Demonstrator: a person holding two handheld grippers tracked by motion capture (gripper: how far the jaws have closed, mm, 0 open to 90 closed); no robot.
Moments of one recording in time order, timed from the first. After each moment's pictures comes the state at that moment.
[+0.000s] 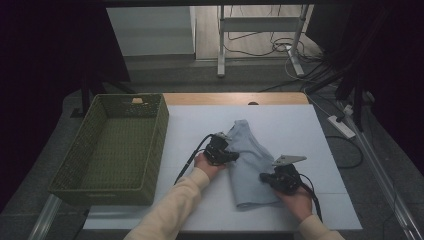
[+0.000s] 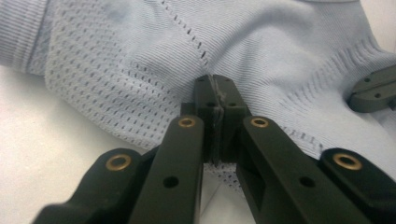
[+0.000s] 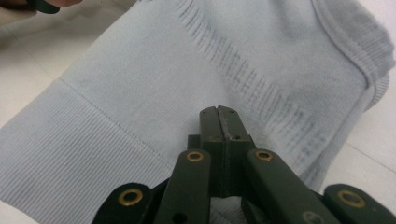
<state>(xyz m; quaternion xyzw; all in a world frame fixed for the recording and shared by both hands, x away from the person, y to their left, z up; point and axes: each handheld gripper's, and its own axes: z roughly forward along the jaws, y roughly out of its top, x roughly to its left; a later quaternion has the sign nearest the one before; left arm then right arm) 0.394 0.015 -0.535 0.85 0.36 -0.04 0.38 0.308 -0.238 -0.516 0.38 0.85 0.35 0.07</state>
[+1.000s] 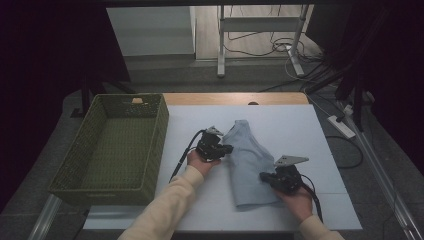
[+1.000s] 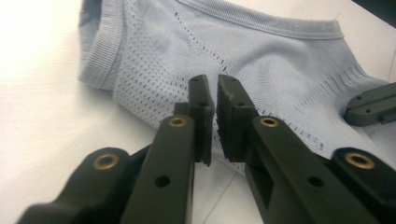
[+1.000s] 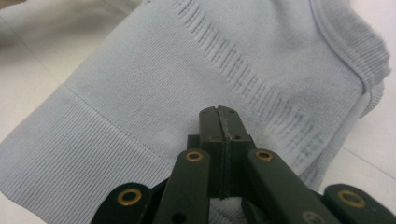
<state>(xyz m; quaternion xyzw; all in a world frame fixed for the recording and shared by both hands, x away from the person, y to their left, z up) 0.387 0.040 -0.510 0.83 0.37 0.00 0.41 0.306 -0.241 -0.514 0.38 0.85 0.37 0.08</state>
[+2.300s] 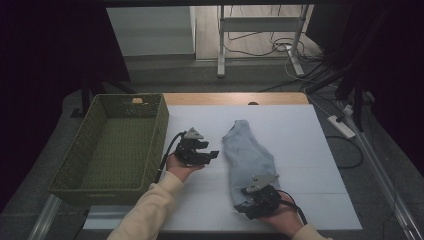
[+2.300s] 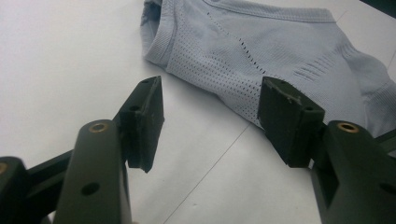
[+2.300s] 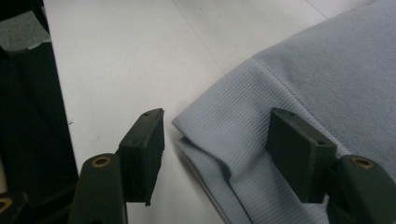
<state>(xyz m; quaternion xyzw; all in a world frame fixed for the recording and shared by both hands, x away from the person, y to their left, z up) 0.353 0.092 -0.485 0.83 0.38 0.06 0.41 0.257 -0.178 -0.518 0.21 0.91 0.35 0.02</state>
